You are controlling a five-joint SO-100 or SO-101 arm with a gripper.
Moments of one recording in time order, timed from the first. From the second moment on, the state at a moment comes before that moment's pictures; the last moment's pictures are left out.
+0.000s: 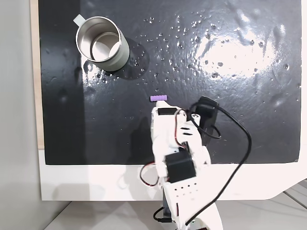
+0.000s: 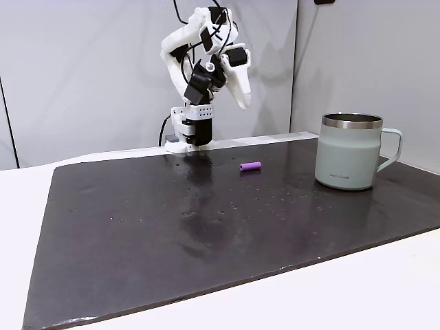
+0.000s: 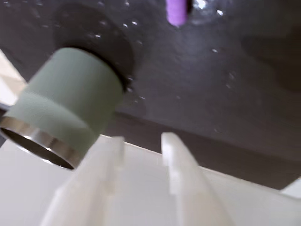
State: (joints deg) arm -20.5 136.9 117.9 80.3 18.5
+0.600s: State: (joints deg) arm -19.6 114.3 107.1 89.8 29.3
